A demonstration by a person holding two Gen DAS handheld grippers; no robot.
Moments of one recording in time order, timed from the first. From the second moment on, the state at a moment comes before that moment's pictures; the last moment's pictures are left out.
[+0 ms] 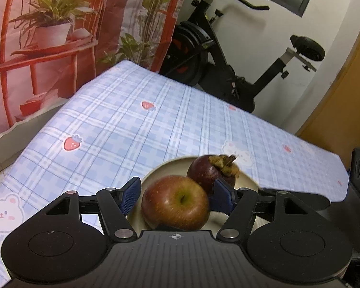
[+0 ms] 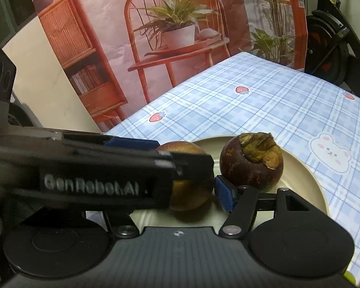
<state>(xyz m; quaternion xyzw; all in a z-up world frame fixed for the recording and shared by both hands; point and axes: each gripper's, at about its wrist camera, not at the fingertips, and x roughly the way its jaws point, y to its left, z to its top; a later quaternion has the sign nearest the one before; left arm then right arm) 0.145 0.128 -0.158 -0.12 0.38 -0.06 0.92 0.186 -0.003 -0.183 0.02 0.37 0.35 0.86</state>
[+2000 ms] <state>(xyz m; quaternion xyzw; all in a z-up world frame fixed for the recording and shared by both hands) 0.084 -0.007 -0.161 -0.02 0.35 -0.17 0.92 0.058 -0.246 -0.210 0.18 0.23 0.12 0.95</state>
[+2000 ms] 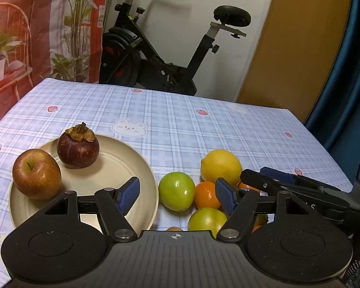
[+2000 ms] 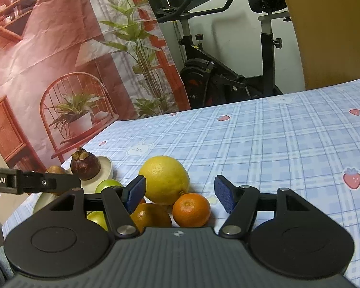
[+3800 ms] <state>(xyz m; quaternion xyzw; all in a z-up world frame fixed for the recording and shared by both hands) 0.174 -0.077 -0.208 -0.05 0.43 -0.26 0.86 0.107 -0.235 -0.212 0.17 0.30 0.19 0.92</state>
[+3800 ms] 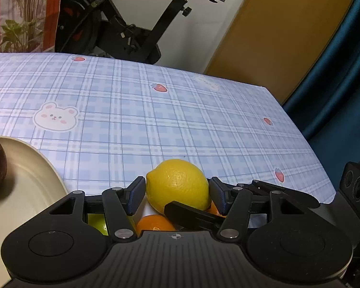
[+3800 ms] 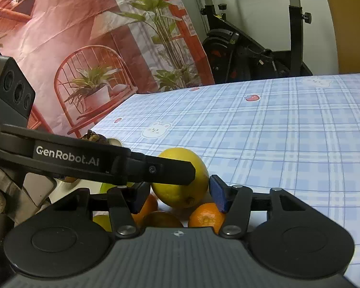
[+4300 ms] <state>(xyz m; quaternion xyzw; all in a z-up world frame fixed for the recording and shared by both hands) 0.146 -0.043 -0.156 -0.06 0.38 -0.25 0.89 0.088 -0.214 -0.168 0.14 0.26 0.20 0.94</state>
